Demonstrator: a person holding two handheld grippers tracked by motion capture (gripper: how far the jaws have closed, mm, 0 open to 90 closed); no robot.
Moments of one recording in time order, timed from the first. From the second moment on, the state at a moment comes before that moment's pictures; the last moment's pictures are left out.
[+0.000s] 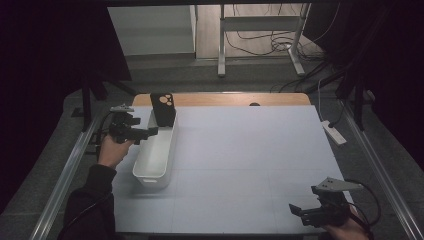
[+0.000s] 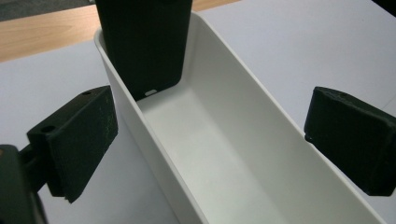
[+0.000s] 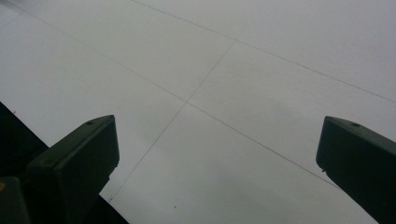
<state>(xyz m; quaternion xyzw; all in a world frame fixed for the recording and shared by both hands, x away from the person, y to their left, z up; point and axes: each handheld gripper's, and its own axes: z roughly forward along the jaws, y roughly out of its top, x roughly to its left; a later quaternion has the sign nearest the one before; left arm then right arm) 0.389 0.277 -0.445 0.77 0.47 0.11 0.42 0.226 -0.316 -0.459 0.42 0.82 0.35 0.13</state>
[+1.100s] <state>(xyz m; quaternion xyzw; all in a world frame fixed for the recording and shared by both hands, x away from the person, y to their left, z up) 0.325 0.280 -0.446 0.75 0.45 0.13 0.46 0.226 -0.318 -0.458 0.43 0.82 0.36 0.13</state>
